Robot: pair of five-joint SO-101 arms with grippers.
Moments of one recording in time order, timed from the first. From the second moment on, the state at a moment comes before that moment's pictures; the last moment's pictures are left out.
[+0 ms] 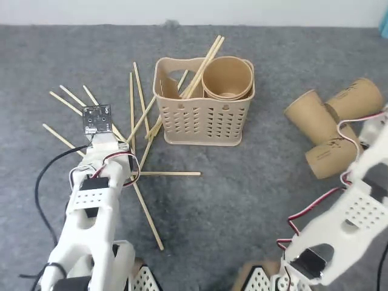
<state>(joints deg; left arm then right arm) -12.8 -33.1 74.2 18.5 4.6 32.4 34.5 -31.8 92.0 8.1</state>
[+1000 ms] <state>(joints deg) -12.8 -33.1 74.2 18.5 4.6 9.8 -17.6 -1.6 100.7 12.1</state>
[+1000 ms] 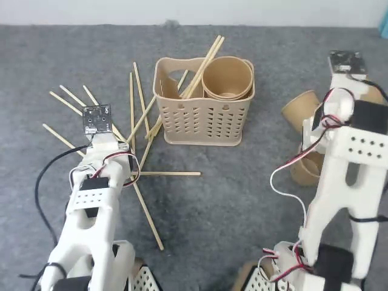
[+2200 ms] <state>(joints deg) -12.8 -33.1 74.2 18.5 4.6 27.9 2.4 14.2 76.5 18.9</state>
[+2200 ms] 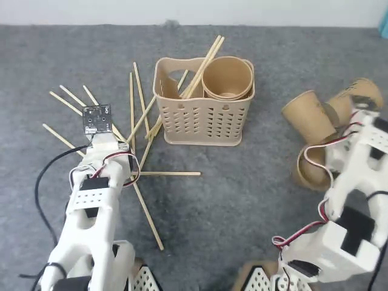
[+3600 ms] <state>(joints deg) -12.8 -33.1 74.2 18.5 4.6 -3.3 -4.5 -40.6 100.6 -5.1</state>
